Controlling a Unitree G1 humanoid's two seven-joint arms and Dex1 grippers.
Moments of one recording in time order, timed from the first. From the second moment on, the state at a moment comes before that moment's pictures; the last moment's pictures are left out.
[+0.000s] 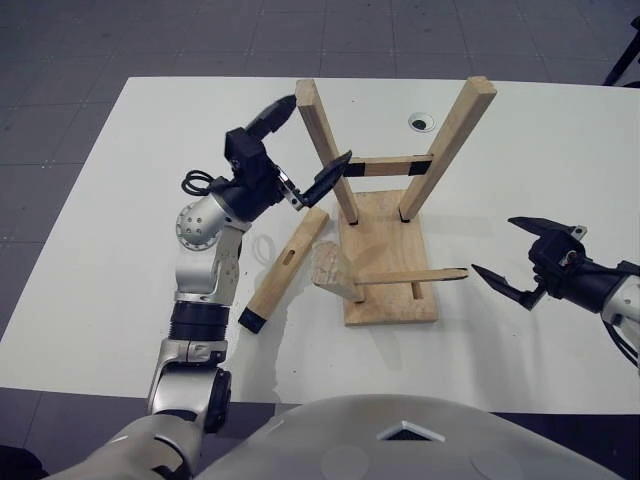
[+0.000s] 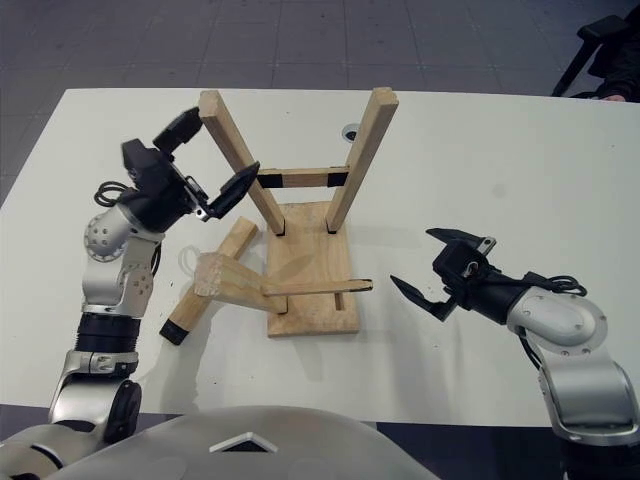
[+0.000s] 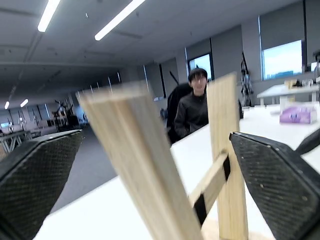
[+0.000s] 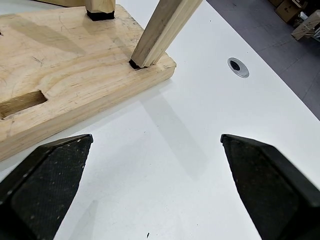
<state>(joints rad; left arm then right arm) -0.23 0.29 0.01 -0.02 -0.46 -0.14 -0.80 0.33 -0.81 -0.18 -0.56 0.20 0.38 0.76</state>
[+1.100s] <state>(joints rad) 0.40 0.68 0.14 -0.75 -0.38 0.78 -0.40 0.42 -0.81 -0.29 -0.60 0.24 0.41 0.78</state>
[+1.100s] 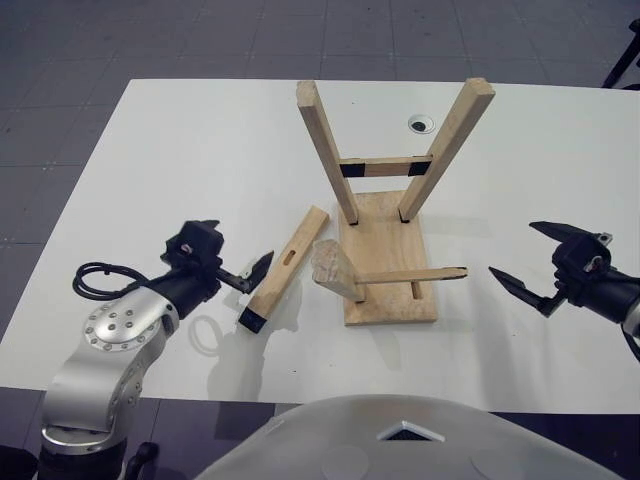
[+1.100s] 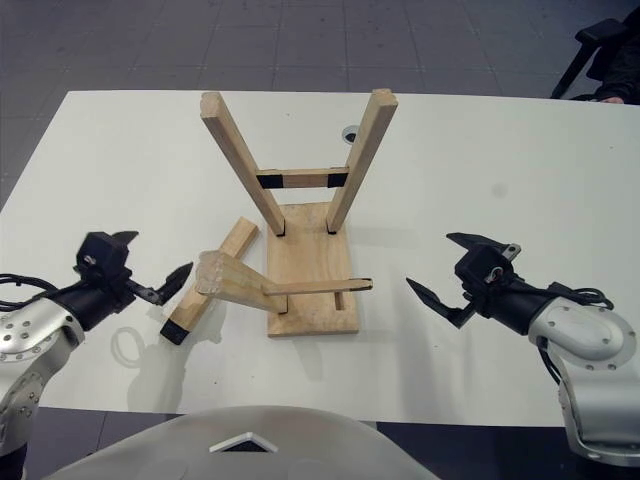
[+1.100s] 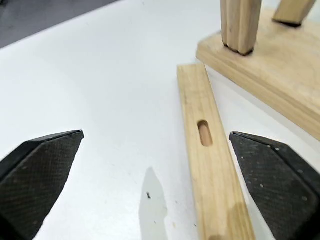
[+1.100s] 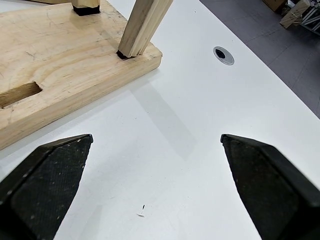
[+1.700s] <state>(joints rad) 0.41 0.73 -0.04 -0.63 -0.28 0.76 -0.51 0.44 -0.80 -0.29 -0.65 0.24 0.42 0.76</state>
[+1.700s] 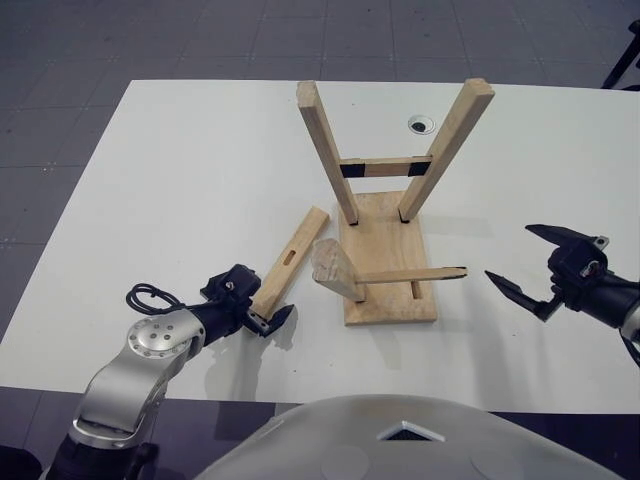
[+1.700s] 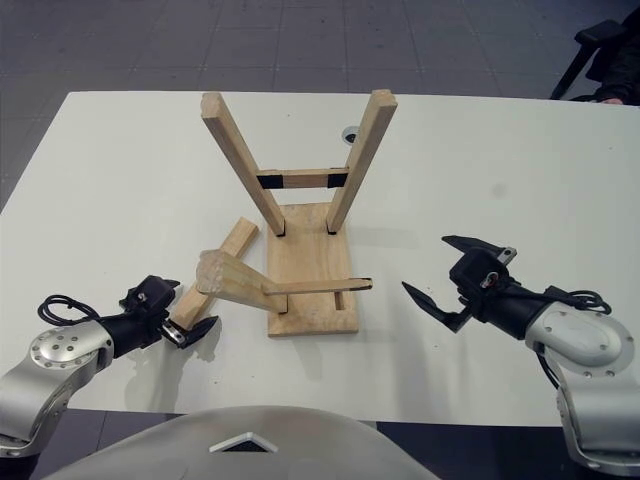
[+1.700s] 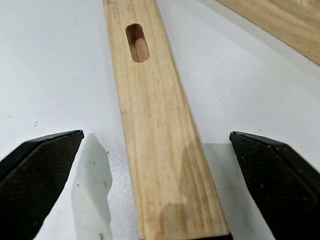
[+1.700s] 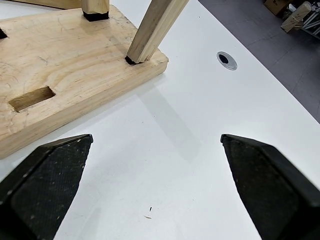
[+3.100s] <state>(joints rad) -0.02 0.69 0.48 -0.53 -0.63 0.89 -0.53 -0.05 -0.74 -0.65 -0.56 0.77 0.64 0.59</state>
